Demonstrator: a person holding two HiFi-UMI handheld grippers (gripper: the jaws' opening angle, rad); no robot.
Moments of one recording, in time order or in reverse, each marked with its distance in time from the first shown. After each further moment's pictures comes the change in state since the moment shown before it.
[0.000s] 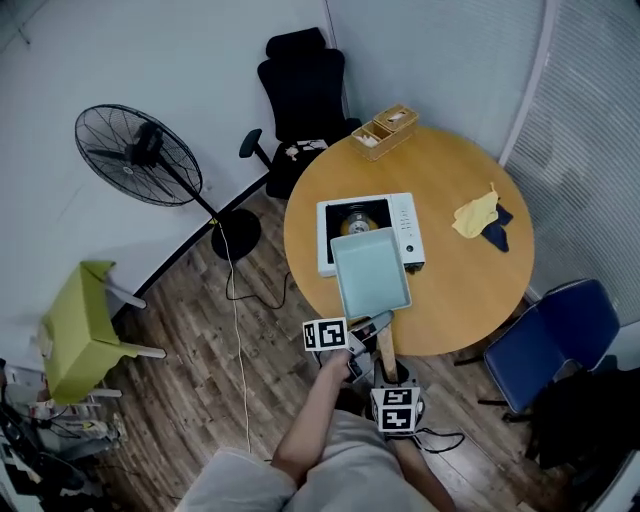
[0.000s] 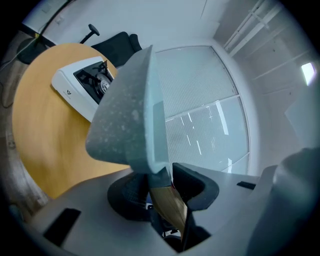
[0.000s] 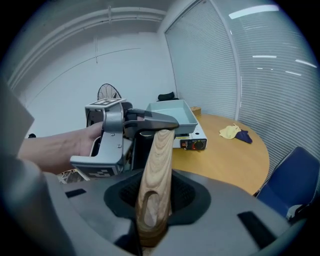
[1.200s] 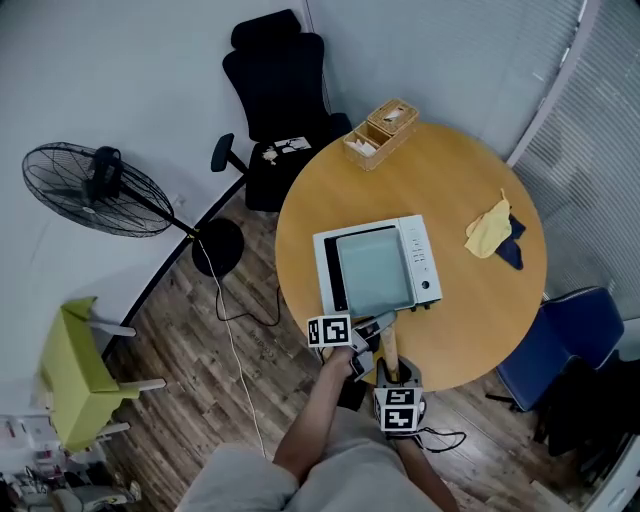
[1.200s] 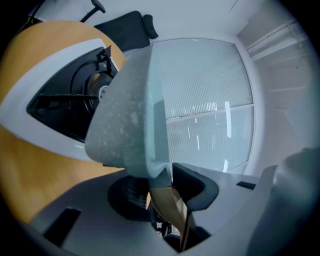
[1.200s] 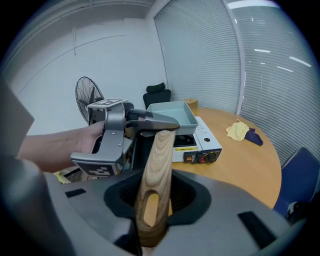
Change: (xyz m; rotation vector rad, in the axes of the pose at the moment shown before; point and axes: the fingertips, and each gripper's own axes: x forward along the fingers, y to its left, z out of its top) left arm 0.041 0.080 0.124 -0.117 0.158 -0.021; right arm 0.135 -0.005 0.073 0.086 0.099 -0.100
